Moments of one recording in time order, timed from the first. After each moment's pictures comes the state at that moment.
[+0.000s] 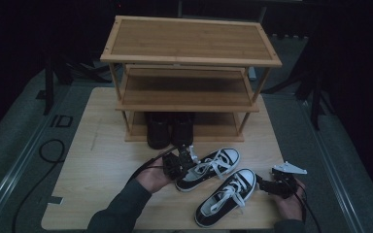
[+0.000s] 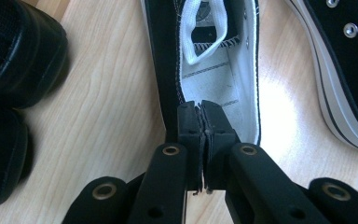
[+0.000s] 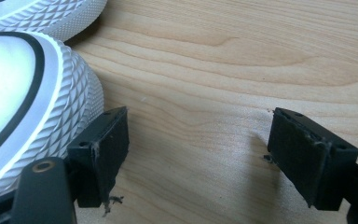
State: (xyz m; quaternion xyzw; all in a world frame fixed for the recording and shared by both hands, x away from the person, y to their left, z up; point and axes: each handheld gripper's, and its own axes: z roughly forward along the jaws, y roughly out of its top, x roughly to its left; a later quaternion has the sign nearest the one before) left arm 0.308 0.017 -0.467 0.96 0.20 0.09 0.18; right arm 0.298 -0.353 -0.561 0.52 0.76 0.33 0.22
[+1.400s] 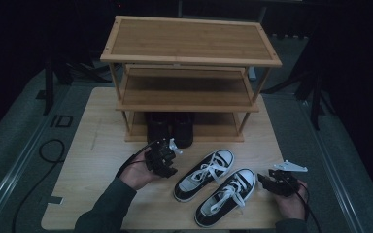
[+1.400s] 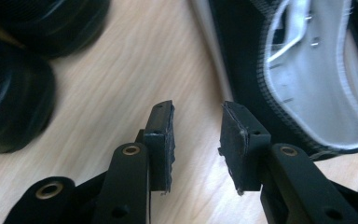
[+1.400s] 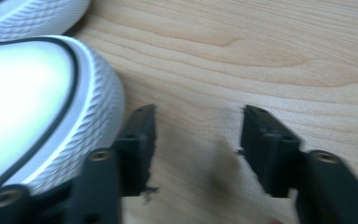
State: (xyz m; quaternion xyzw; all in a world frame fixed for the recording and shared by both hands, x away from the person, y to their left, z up) left arm 0.323 0.069 -0.467 0.94 0.27 0.07 0.22; right arm 0.292 -0.348 -0.542 0.51 0.78 0.31 0.21
